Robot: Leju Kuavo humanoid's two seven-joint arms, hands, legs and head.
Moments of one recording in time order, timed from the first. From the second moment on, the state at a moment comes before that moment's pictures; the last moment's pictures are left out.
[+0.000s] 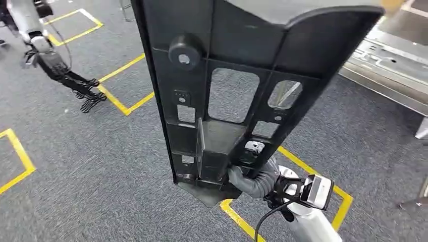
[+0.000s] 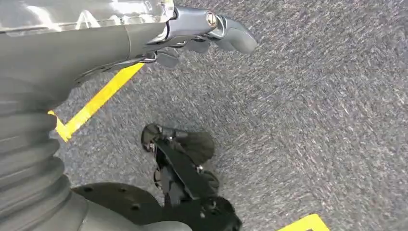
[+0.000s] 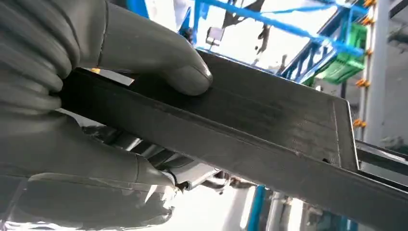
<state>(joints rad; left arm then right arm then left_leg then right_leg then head) -0.04 -0.08 0.75 -0.21 -0.46 0.14 -0.41 -0.31 -0.07 0.52 -1.69 -0.08 0.31 -0.70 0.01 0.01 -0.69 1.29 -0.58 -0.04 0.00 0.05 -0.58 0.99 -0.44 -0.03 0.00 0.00</state>
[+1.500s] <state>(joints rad) -0.04 -0.09 0.77 -0.21 -0.47 0.14 -0.39 -0.34 -0.06 0.52 -1.63 -0.10 0.29 -0.69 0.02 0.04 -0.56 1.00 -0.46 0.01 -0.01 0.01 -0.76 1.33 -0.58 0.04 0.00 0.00</state>
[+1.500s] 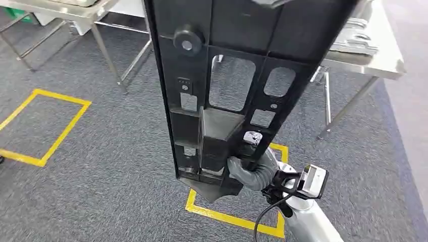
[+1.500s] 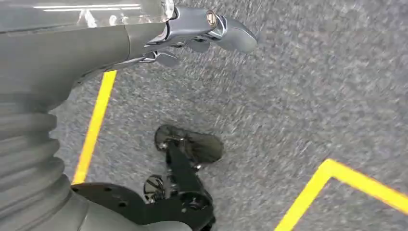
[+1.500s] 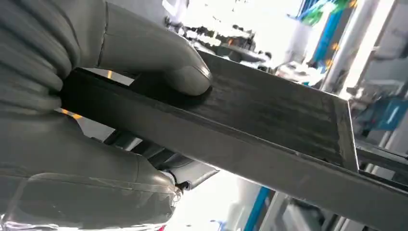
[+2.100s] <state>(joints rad) -0.04 -0.09 0.78 -0.21 -0.47 0.12 -0.38 -0.36 -0.03 0.51 -1.59 -0.10 0.31 -0.69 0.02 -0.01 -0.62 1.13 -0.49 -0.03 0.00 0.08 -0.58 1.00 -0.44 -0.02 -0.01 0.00</state>
